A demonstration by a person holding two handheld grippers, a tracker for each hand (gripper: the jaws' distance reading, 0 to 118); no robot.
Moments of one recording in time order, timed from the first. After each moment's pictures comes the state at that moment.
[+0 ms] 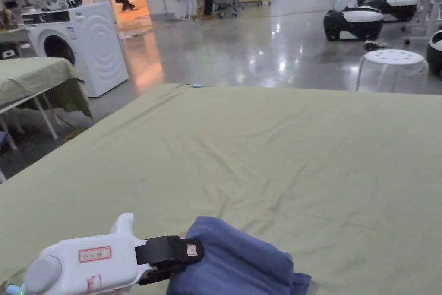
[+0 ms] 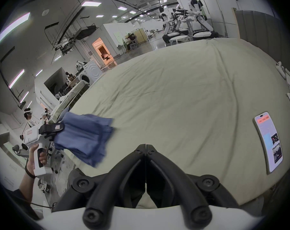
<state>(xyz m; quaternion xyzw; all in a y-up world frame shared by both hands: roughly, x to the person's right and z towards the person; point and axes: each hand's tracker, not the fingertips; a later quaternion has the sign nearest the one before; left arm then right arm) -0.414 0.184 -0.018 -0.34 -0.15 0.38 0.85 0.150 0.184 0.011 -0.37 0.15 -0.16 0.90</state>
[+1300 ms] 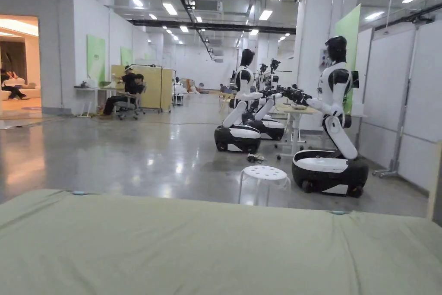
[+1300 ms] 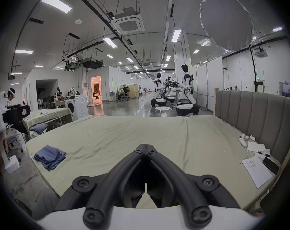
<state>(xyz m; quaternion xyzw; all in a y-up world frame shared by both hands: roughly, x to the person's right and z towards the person) -0.243 0.313 0.094 -0.01 -0.03 -0.03 1.00 0.166 0.276 0.088 -0.08 0.04 -0.01 1.00</state>
